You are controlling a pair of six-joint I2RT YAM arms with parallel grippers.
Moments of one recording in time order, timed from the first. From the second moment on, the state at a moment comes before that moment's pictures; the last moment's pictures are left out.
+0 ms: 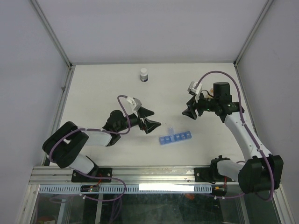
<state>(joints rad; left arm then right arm) -0.72 1.52 0.42 1.14 0.48 -0.33 0.15 1.15 0.89 -0.55 -0.80 -0.64</state>
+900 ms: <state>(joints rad) -0.44 1.67 1.04 0.45 0.29 -0.28 -0.10 1.11 0.87 -0.41 -0.99 -0.42</state>
